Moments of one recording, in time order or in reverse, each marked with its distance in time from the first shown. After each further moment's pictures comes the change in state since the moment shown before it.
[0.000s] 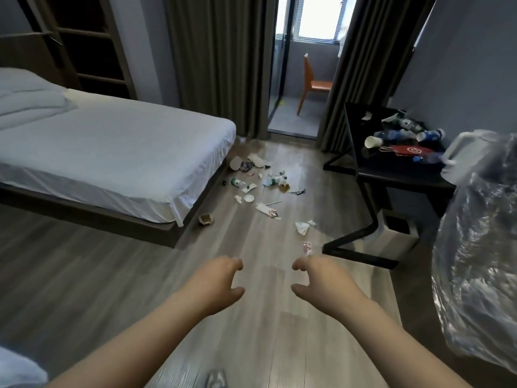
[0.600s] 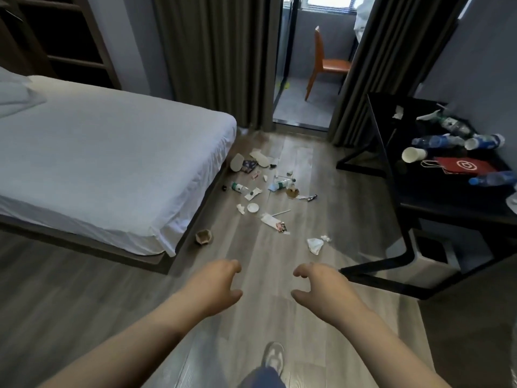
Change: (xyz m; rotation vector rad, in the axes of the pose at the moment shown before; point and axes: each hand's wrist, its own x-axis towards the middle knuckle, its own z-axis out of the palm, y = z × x) left_hand 0.299 -0.116 -0.076 -0.004 -0.117 -0.028; right_hand 0.321 0.021 -0.035 0.083 -0.096 0.072
